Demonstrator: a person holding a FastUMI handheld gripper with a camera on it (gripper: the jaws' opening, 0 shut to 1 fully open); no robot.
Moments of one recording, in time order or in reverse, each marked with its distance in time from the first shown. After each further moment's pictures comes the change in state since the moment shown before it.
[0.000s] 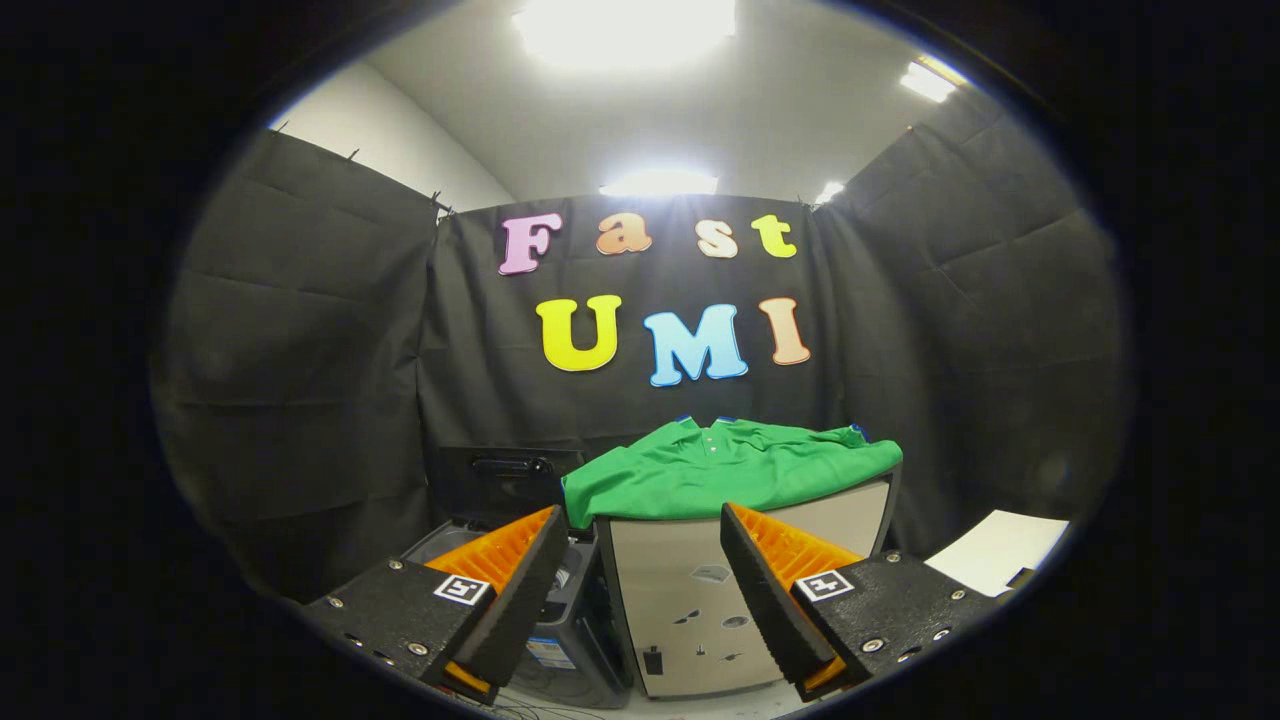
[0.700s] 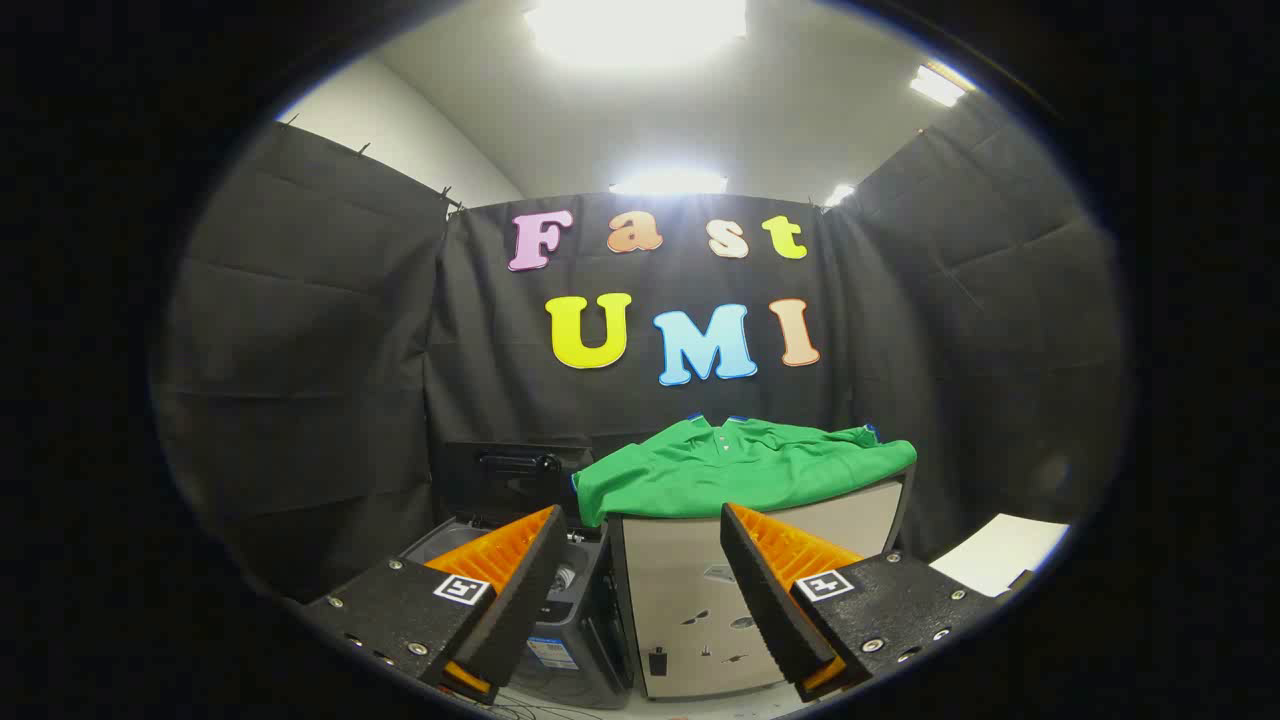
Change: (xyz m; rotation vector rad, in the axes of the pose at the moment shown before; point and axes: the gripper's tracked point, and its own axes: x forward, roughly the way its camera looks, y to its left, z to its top) arm 0.006 0.014 -0.007 -0.012 0.000 0.017
